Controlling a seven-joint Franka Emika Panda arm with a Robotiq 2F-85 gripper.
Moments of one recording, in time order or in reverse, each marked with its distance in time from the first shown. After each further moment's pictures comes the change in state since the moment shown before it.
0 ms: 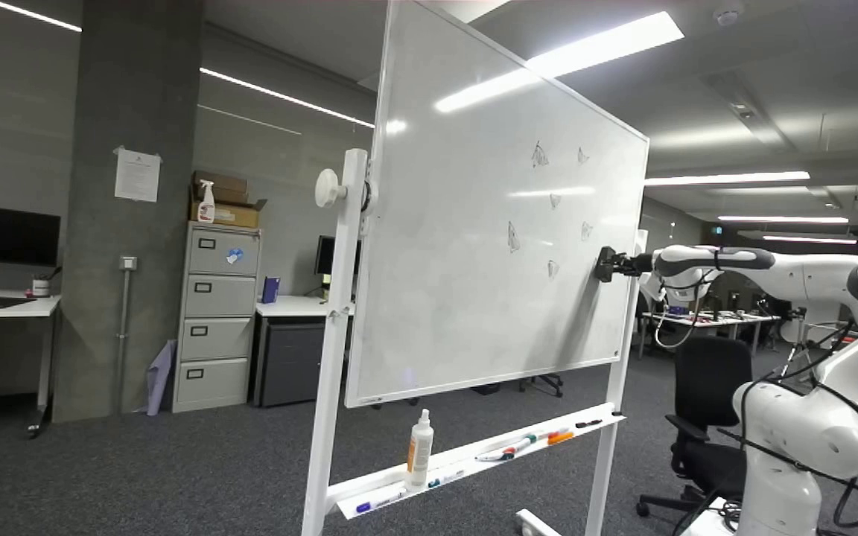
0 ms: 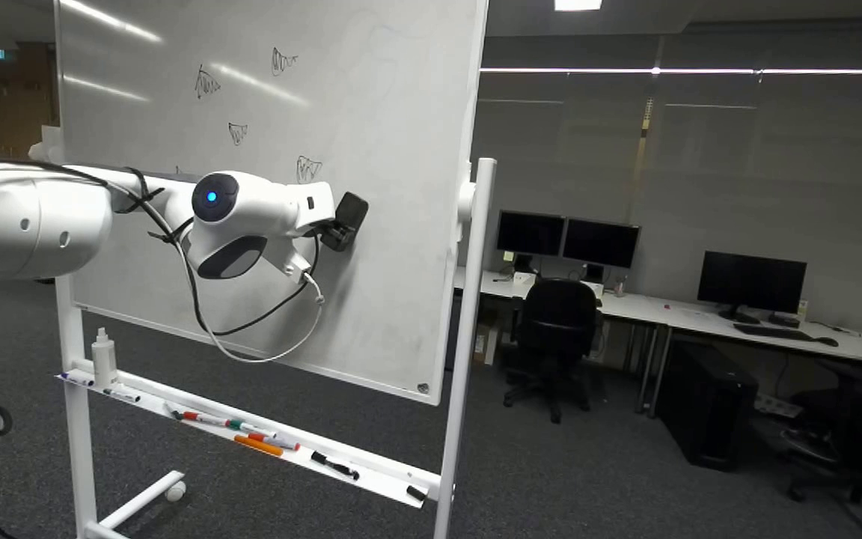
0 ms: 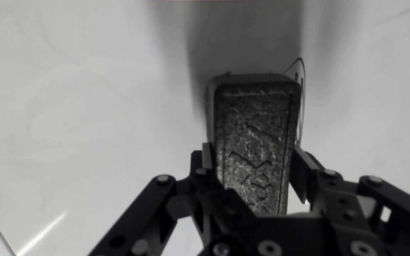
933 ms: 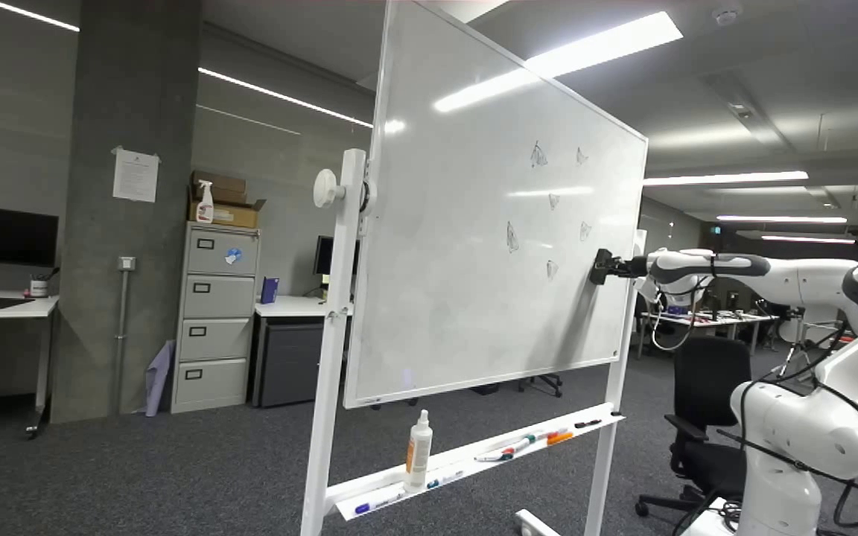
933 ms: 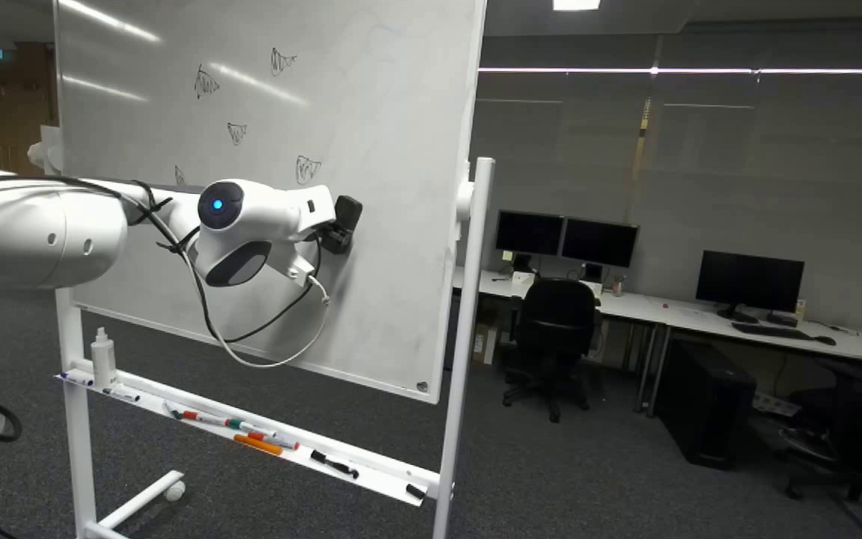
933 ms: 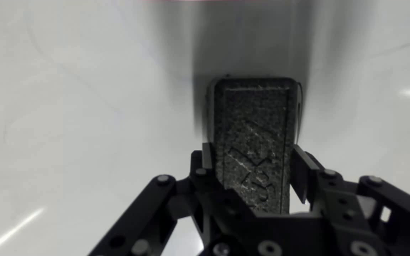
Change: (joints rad) arm 0.064 -0.022 -0.049 -0.006 -0.111 0.017 -0.007
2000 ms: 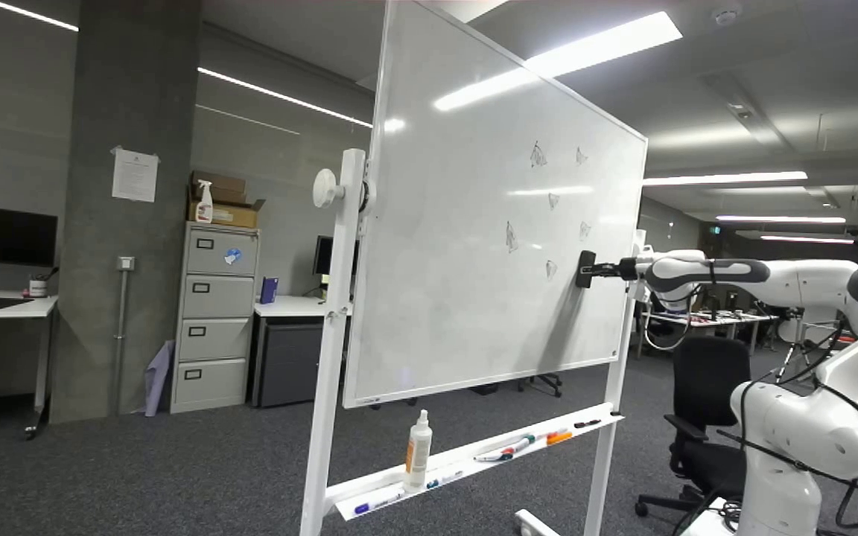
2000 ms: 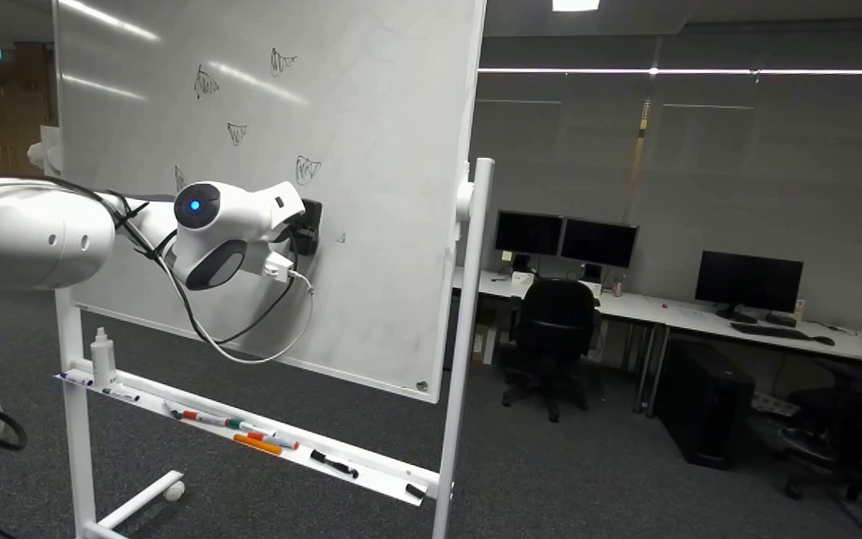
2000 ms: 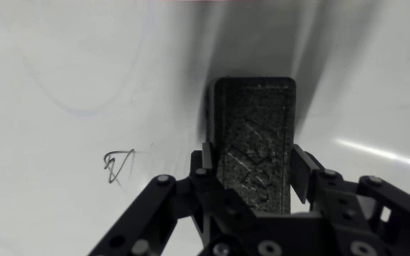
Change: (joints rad) arm -0.001 -0.023 0.073 -0.111 -0.098 -0.001 -0.103
